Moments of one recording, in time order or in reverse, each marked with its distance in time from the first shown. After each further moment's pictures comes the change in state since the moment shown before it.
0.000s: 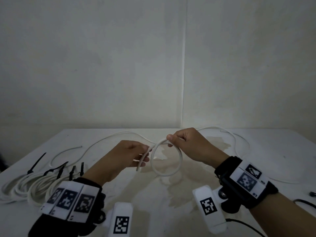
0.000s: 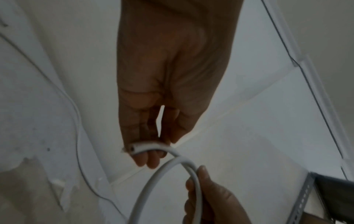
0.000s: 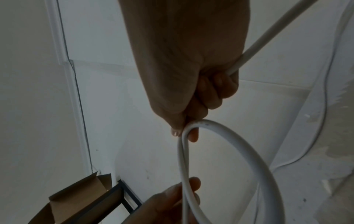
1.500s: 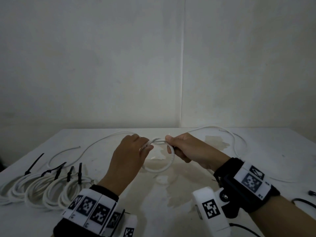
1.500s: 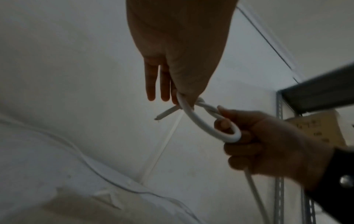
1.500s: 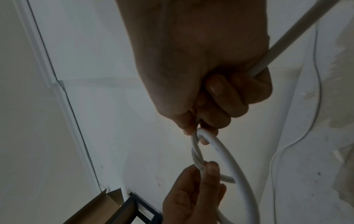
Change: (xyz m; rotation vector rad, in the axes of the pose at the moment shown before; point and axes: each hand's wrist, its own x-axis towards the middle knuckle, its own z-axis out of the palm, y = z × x) left_hand 0.021 -0.032 0.015 0.831 0.388 0.755; right_hand -0.008 -0.008 -0.002 0.229 -0.202 0.232
